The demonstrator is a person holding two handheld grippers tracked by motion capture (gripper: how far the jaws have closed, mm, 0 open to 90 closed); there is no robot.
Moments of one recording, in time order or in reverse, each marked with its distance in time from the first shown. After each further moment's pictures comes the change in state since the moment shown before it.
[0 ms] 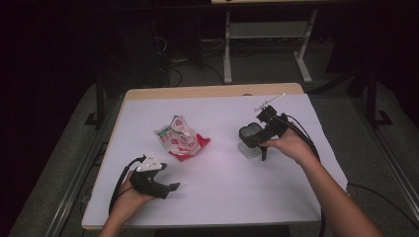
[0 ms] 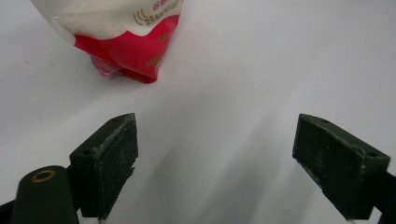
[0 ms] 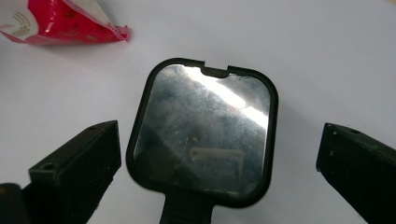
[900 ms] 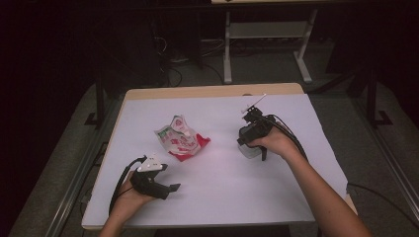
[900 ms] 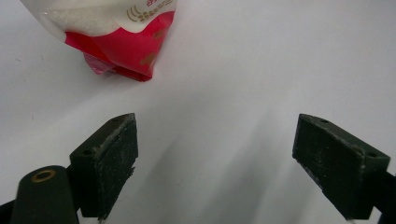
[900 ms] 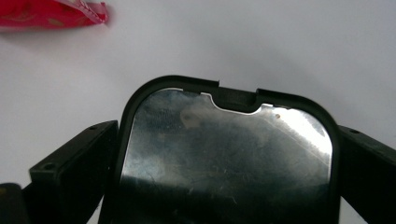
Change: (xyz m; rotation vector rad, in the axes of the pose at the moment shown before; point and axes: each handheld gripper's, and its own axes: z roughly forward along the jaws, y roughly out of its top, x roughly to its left) left arm -0.001 0.000 0.001 0.014 -0.014 0.003; right arm 0.005 0.018 0.044 0.145 -0.005 0.011
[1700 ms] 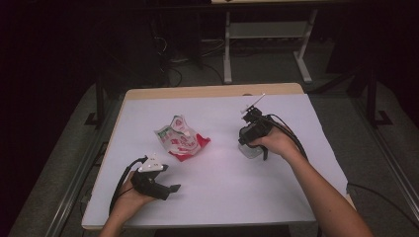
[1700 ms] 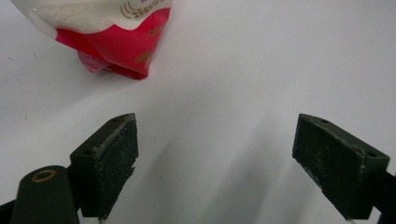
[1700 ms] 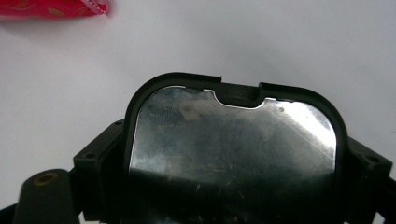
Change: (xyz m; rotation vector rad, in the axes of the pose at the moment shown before) left arm -0.001 0.000 0.001 0.010 -0.009 0.006; right arm 0.002 0.001 -0.003 0.020 -0.011 -0.015
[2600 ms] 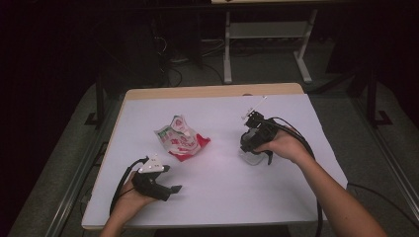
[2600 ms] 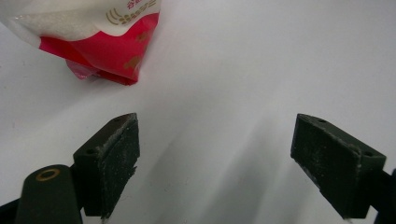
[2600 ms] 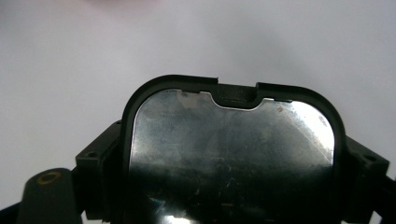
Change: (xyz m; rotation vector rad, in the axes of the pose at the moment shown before) left arm -0.003 0.001 0.001 -0.011 -0.018 0.017; right arm 0.014 -0.015 -0.024 0.010 0.067 -0.132
